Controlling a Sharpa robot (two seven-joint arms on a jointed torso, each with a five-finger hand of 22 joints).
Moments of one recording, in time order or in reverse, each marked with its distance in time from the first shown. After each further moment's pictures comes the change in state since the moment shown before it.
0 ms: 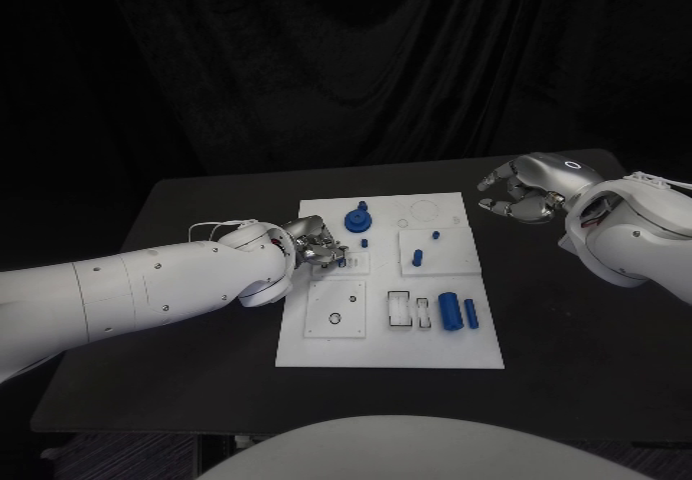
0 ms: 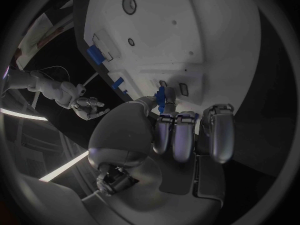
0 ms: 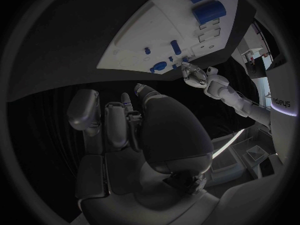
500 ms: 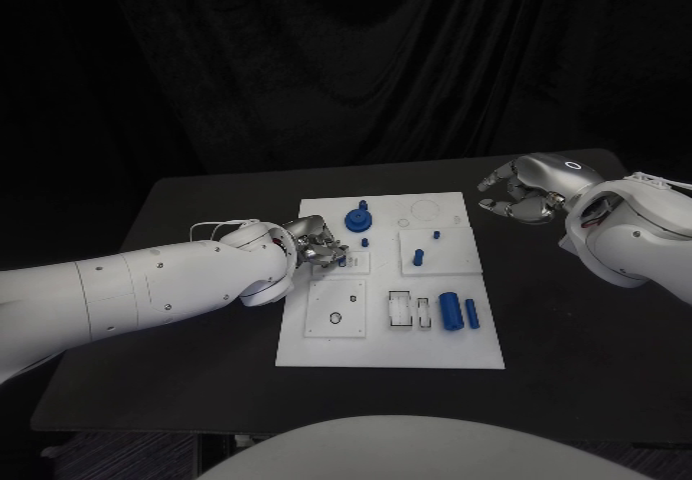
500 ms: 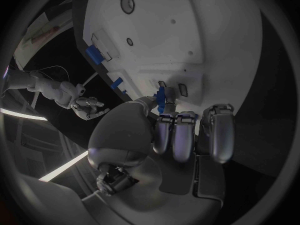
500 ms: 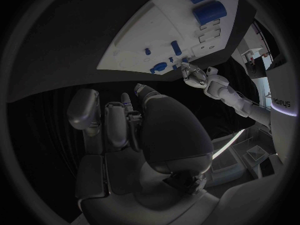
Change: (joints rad) left arm 0.000 0.004 0.000 -0.006 0.000 0.000 -0.003; left_hand -0.005 -0.005 0.016 0.000 -0.015 -0.005 -0.002 0.000 0.000 0.000 0.000 0.000 0.000 0.000 0.000 0.000 0.000 0.000 0.000 0.000 0.000 0.000; right arm 0.000 0.001 0.000 -0.001 0.000 0.002 -0.001; right_hand 0.000 0.000 0.003 0.003 0.000 0.000 0.000 -0.004 -0.001 0.000 0.000 0.000 0.000 0.000 0.000 -0.004 -0.004 0.000 -0.004 0.004 -0.007 0.000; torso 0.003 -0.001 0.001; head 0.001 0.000
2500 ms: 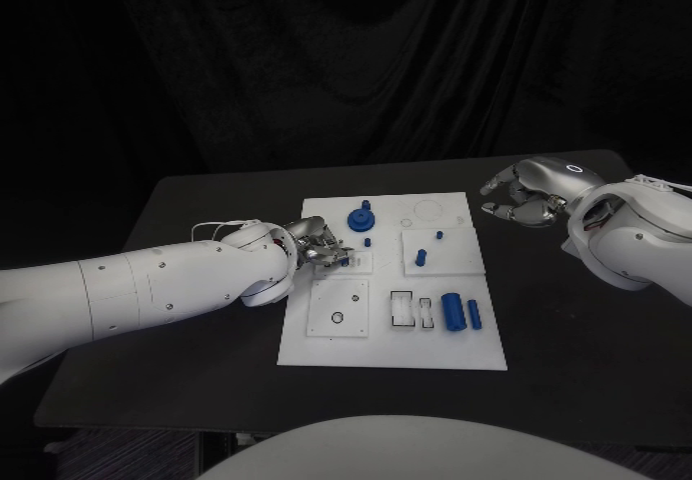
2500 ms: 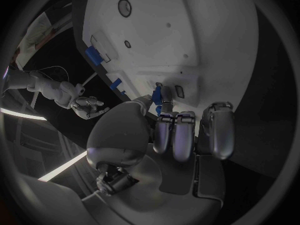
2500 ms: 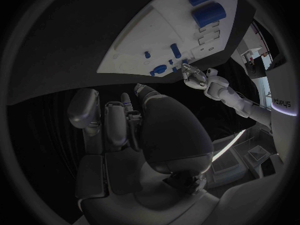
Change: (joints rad) left arm -0.005 -0.006 0.000 0.000 0.000 0.002 0.002; left_hand -0.128 -0.001 -0.064 0.062 -0.284 0.013 0.009 -0.050 -0.028 0.003 0.010 0.000 0.000 0.004 0.011 0.000 0.000 0.000 -0.016 0.005 -0.031 0.000; right arm -0.003 0.004 0.000 -0.002 0.000 0.021 -0.007; right_hand 0.000 0.000 0.003 -0.003 0.000 0.000 0.000 0.000 -0.002 0.000 0.000 -0.007 0.000 -0.003 0.003 -0.012 -0.008 0.000 -0.003 -0.004 -0.008 0.000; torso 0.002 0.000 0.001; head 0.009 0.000
